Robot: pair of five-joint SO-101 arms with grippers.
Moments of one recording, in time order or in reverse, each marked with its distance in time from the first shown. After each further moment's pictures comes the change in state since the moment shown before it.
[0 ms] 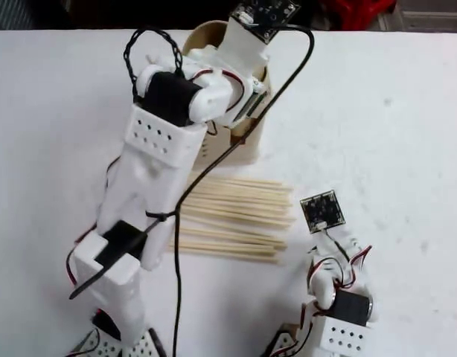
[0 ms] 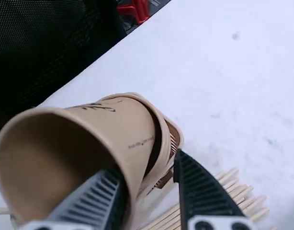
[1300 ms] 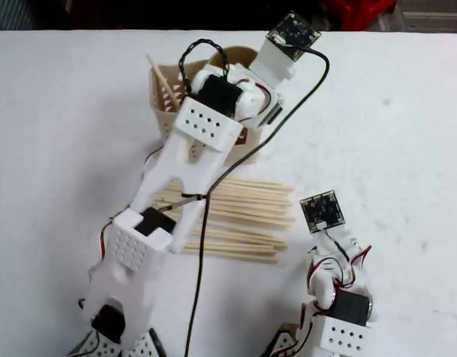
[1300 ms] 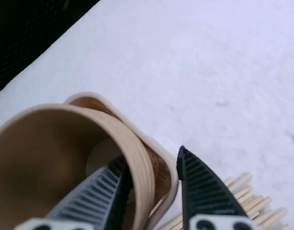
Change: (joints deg) left arm 1.3 22.2 -2.7 -8.7 -0.1; right arm 0.0 0.0 0.0 0.0 0.0
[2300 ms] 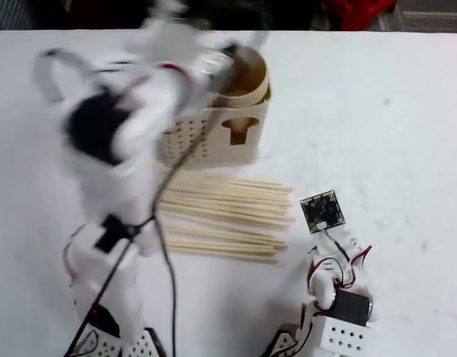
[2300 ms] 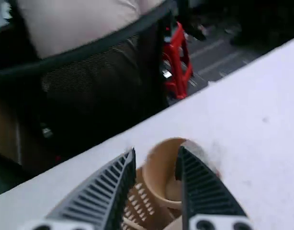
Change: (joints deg) left arm -7.9 -18.5 -32.1 18.6 2.9; right arm 0.0 0.0 0.0 0.0 0.0
